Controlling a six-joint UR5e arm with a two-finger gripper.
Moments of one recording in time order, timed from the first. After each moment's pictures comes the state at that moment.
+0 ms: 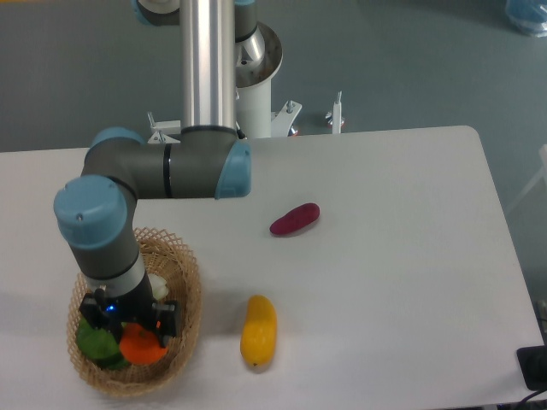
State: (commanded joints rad) arm 1.97 -2.18 -1.41 -0.87 1.60 0.15
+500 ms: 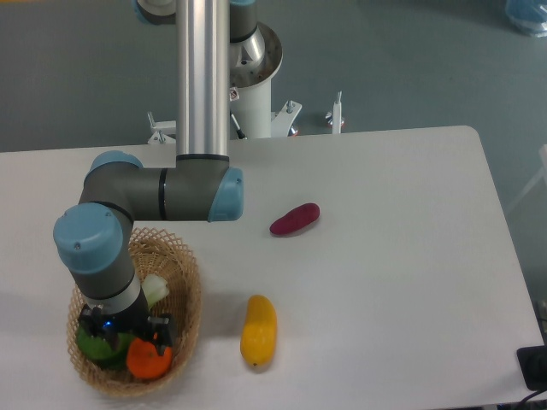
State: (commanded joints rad) arm 1.96 -2.21 -1.41 -0.87 1.60 0.14
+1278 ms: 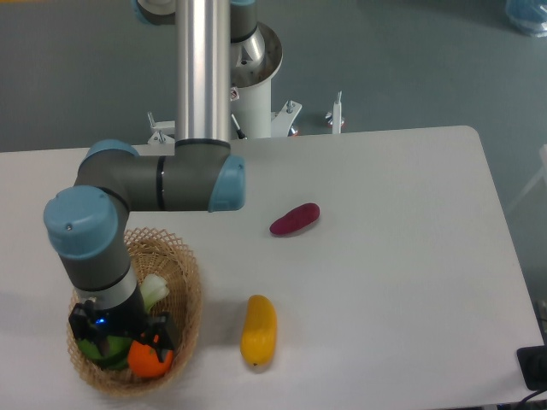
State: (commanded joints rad) arm 2.04 -2.12 -1.32 -0.90 1.59 0.20
